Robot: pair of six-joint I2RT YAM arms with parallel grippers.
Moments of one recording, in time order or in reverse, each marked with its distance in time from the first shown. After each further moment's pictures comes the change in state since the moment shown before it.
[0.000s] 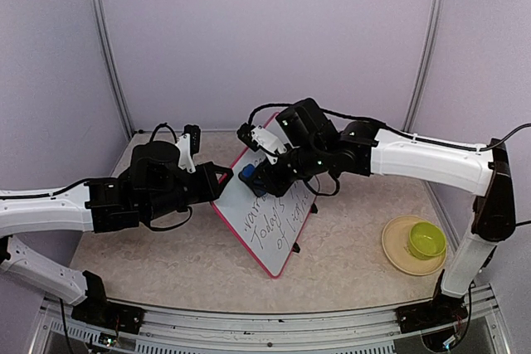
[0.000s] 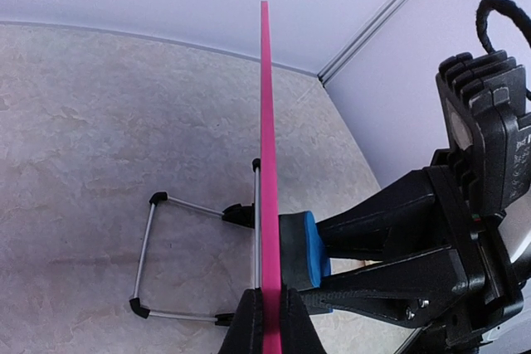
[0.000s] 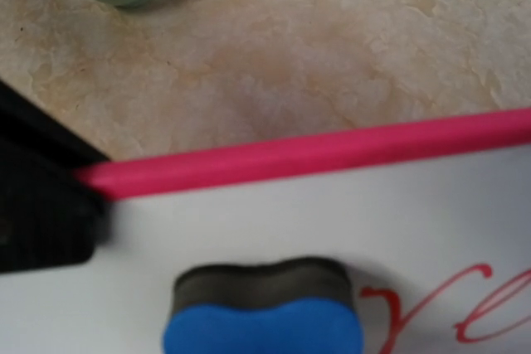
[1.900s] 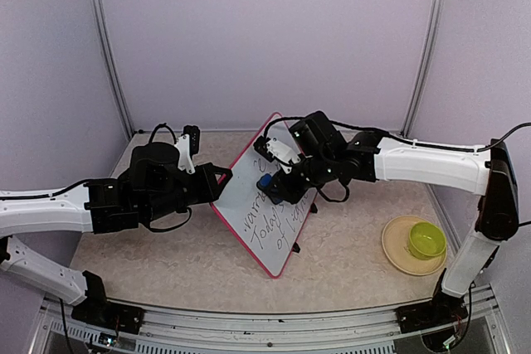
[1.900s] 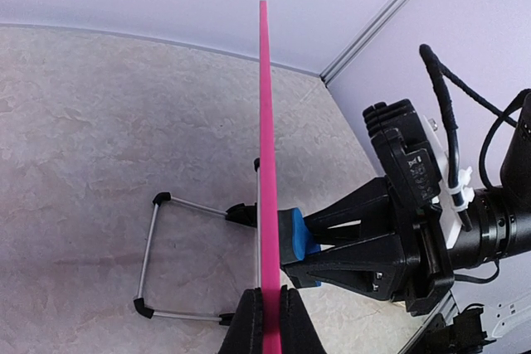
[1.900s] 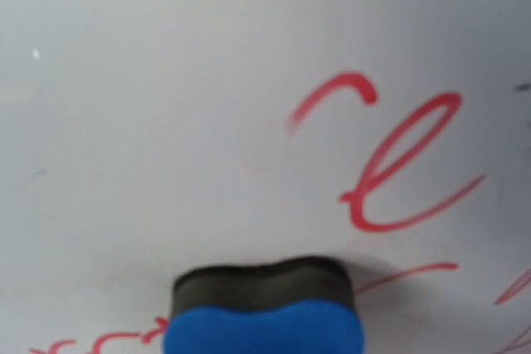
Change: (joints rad) left arm -0.004 -0.007 -0.009 -0.002 -0.012 0.010; right arm -0.070 -0.035 -0.164 0.059 -0.015 -0.040
